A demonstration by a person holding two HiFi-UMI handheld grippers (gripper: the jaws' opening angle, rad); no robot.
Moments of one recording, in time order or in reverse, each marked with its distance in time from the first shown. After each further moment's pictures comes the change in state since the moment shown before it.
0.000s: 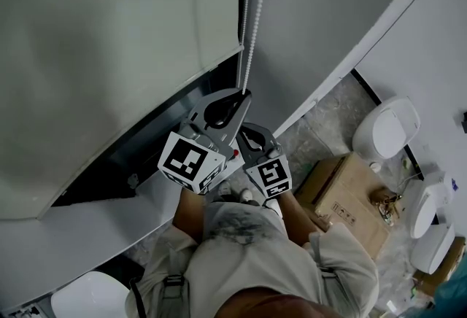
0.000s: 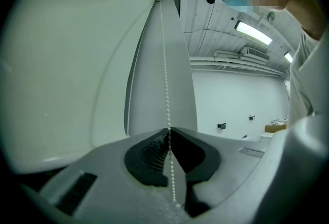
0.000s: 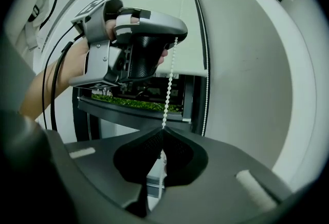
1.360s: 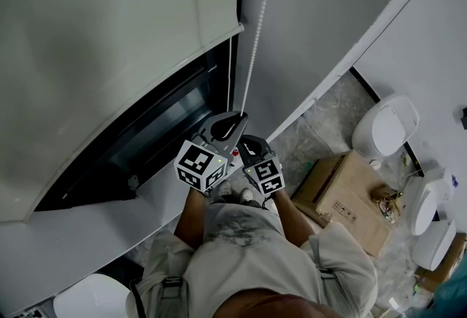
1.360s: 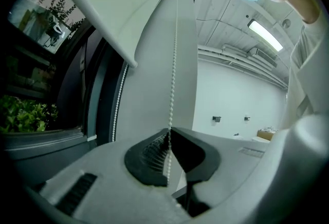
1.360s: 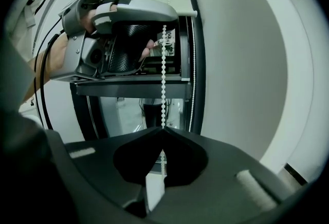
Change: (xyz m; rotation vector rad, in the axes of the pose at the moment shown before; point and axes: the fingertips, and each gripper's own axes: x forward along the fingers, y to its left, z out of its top) left arm -0.006 -0.004 -0.113 -0.153 0.155 -0.024; right arm 0.009 0.006 -0.112 0.106 0.187 0.000
